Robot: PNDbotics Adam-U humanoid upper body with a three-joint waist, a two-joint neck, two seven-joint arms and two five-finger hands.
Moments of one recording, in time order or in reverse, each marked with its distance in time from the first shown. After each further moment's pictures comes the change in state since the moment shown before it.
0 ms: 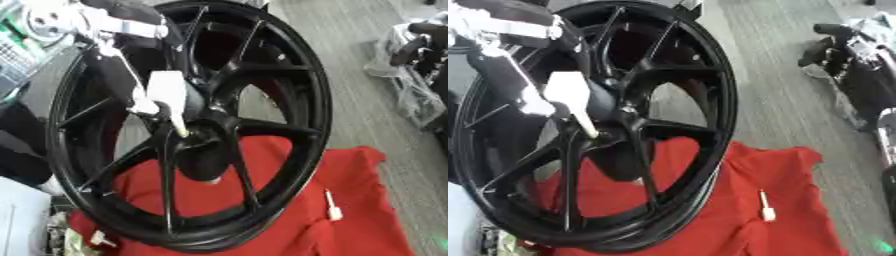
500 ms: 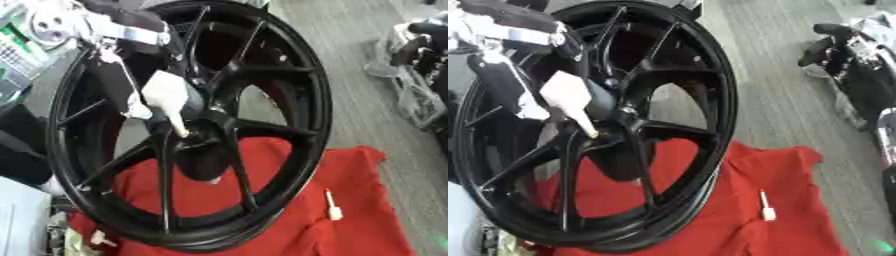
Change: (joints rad) left arm 0.000 0.002 -0.011 -0.013 -0.003 -0.014 -0.020; right arm 0.000 0.000 0.000 0.000 0.000 0.001 0.001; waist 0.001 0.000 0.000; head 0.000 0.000
